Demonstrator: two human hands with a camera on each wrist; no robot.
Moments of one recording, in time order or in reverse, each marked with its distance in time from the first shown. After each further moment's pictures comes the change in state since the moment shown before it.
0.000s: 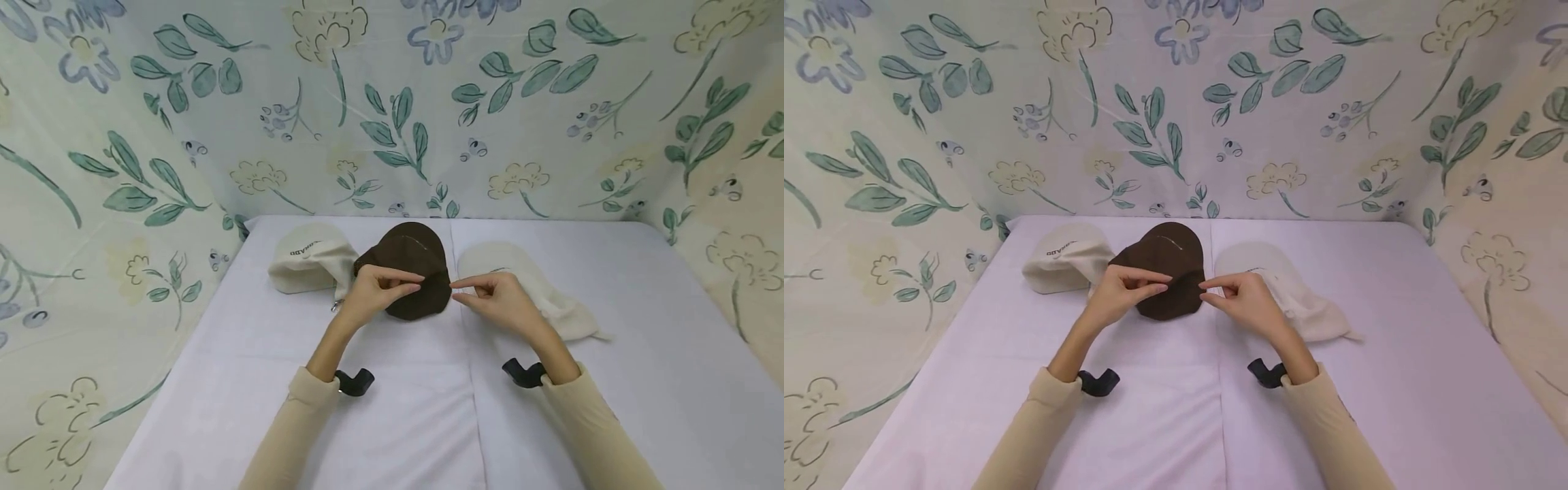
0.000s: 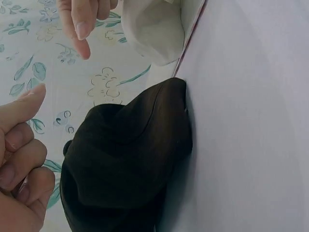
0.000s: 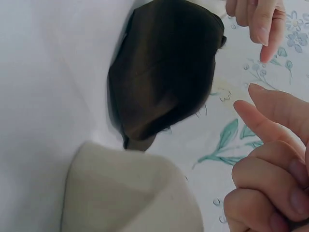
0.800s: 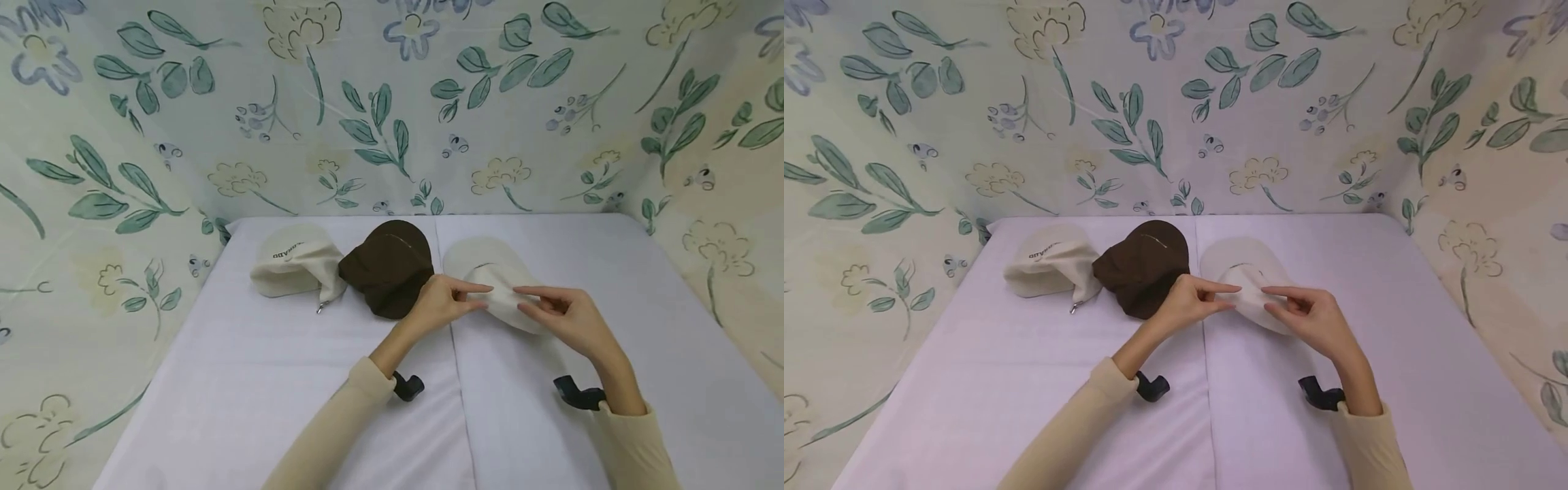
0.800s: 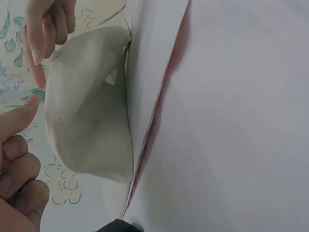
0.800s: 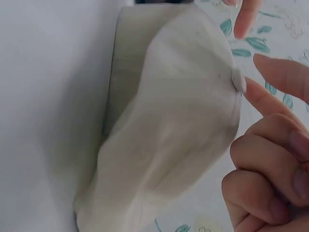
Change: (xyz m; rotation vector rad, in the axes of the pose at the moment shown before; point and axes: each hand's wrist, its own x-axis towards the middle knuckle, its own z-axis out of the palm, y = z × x) left_hand 0.047 -0.001 0.121 0.178 -0.140 0.007; right_hand -0.081 0.060 -0.072 0.029 0.153 0.071
